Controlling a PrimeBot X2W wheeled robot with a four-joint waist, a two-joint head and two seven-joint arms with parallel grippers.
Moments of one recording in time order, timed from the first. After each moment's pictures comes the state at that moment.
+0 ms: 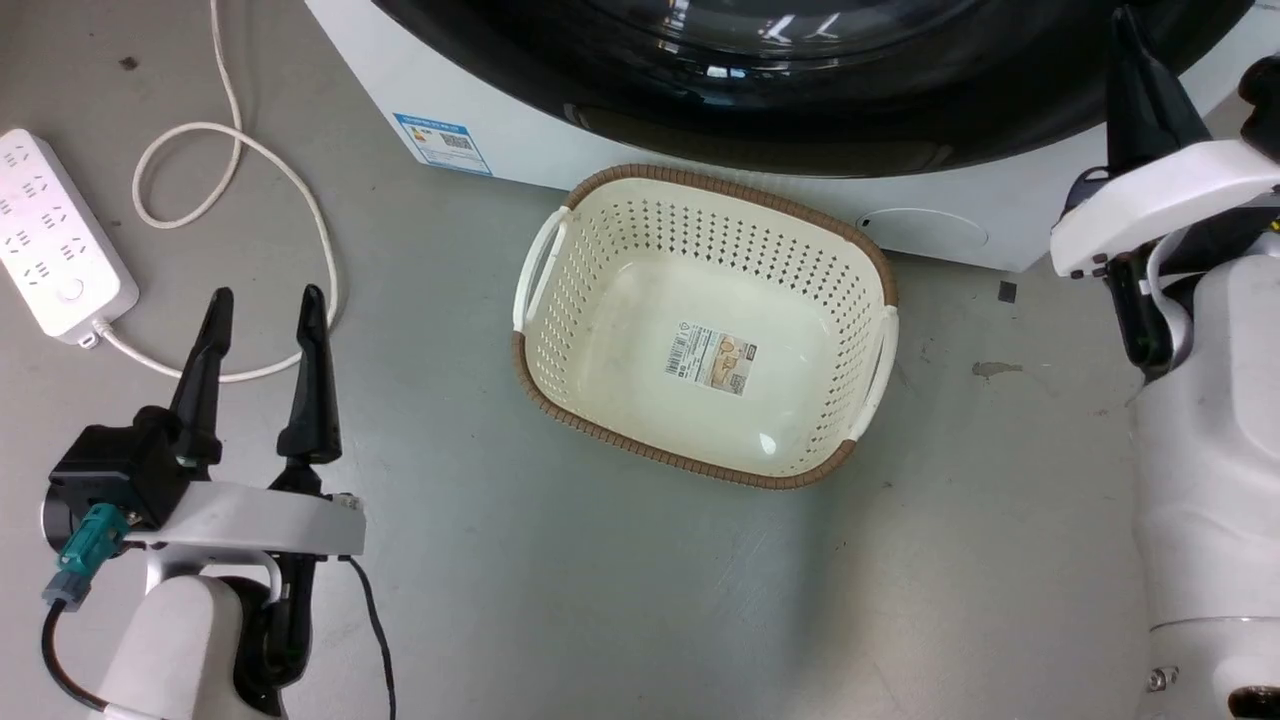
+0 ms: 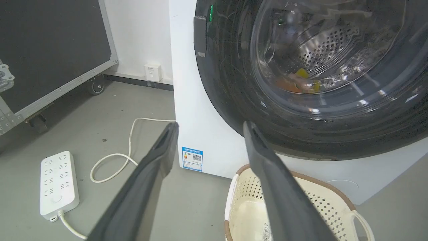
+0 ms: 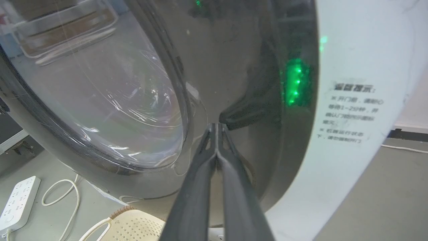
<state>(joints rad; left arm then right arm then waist) -0.27 0.30 -0.10 0.06 -0.42 0.03 -0.26 -0.88 -0.04 -0.24 0.62 -0.03 0.13 -0.17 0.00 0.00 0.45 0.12</state>
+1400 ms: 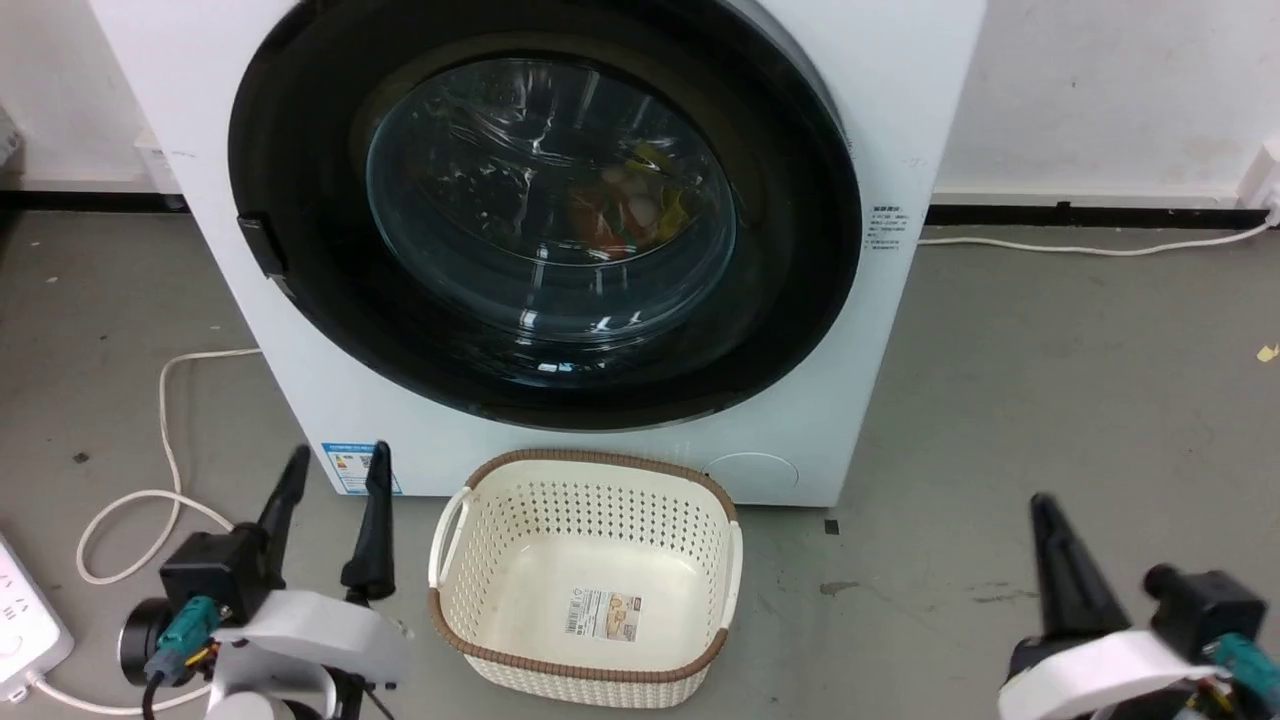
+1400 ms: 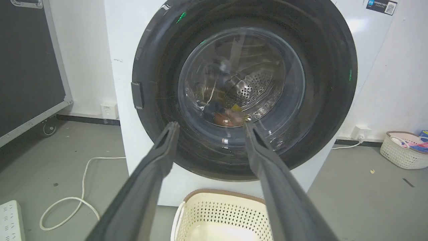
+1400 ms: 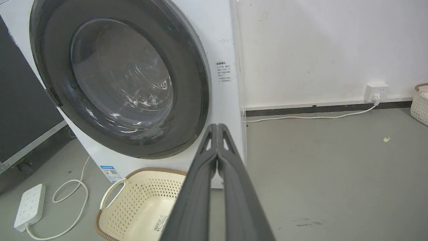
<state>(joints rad) -0.10 0.25 -0.12 0.11 -0.37 0.03 -0.19 -0.04 -0.05 -0.06 0.18 0.20 0.13 -0.20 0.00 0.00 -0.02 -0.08</state>
